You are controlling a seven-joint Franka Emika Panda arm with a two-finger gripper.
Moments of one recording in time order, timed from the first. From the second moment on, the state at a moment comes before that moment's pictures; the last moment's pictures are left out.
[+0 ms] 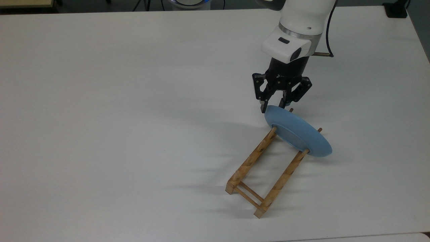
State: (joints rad) arm 0.40 0.40 0.03 -1.55 -0.38 2.26 0.56
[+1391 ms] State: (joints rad) arm 0.22 0.25 0.00 -1.51 -0.19 1.98 0.14
